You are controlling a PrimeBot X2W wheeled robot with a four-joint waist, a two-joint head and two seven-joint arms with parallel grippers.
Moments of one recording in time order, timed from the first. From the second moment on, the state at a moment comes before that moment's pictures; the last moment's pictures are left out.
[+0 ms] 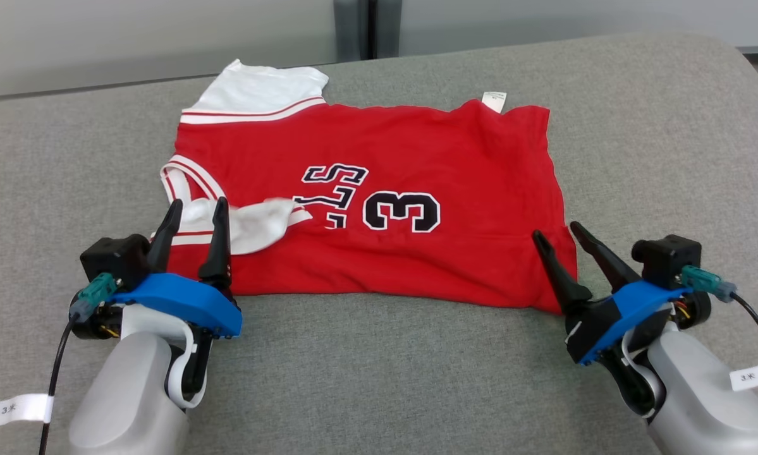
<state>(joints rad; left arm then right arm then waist) -0.48 0.21 -0.30 0.61 -0.54 -0.09 -0.21 -0.51 -0.30 0.47 0.60 0.64 0.13 -0.20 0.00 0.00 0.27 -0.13</state>
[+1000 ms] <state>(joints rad) -0.35 0.25 -0.26 0.76 -0.53 -0.06 -0.26 -0.38 -0.23 0.40 0.69 0.52 0.13 -0.24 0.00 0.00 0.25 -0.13</state>
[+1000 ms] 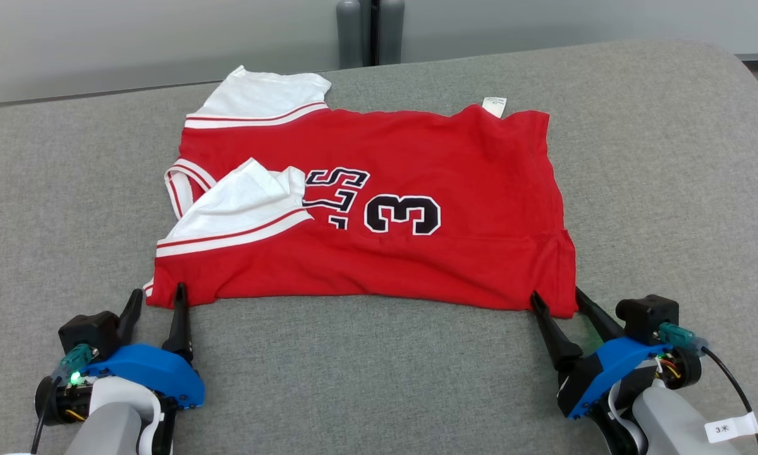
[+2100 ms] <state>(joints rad) -0.01 0.17 -0.17 0.52 -0.54 -0.05 -0.26 -0.14 -0.23 0.32 0.57 0.56 0.13 -0.21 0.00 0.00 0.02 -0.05</state>
